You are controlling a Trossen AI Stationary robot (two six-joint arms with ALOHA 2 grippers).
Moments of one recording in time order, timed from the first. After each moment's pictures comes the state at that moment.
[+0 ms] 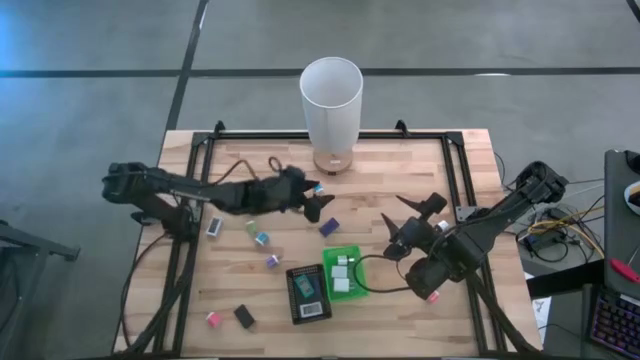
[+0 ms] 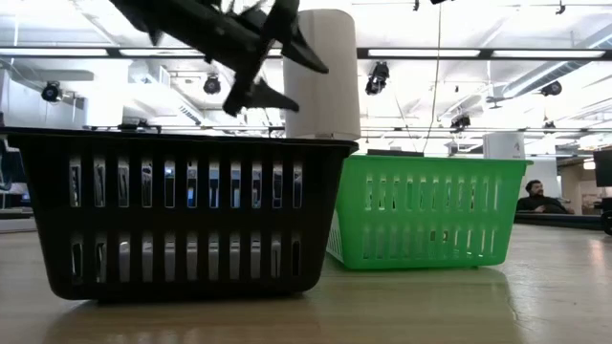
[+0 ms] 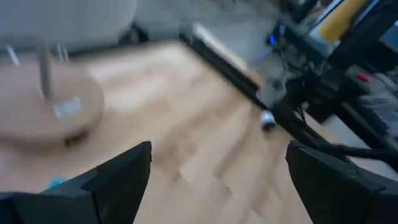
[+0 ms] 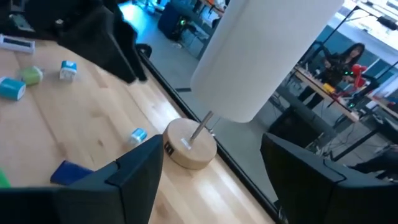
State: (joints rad) left arm 0.03 1.50 0.87 0.22 -0.32 -0.65; right arm 0.64 1.44 1.24 -1.20 1.33 0.92
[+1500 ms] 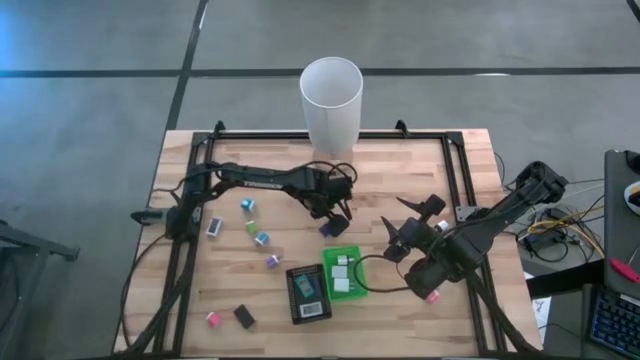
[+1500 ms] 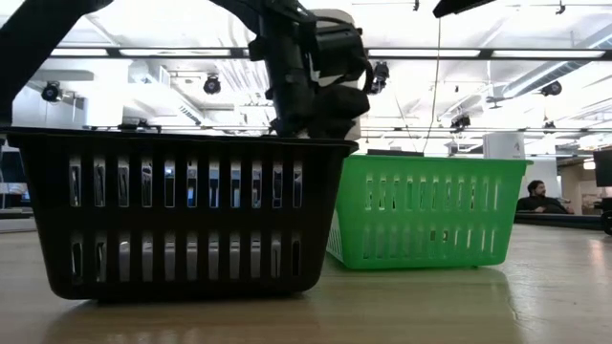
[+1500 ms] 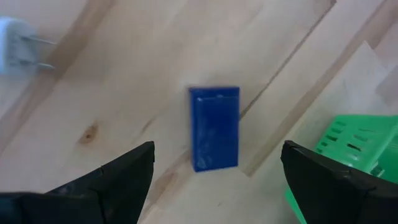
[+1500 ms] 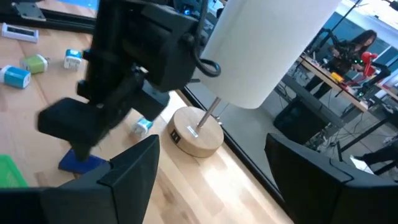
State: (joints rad) left arm 0.11 2.11 1.67 -0.90 0.12 -0.61; right arm 0.64 1.44 1.20 -1.20 1.28 0.98
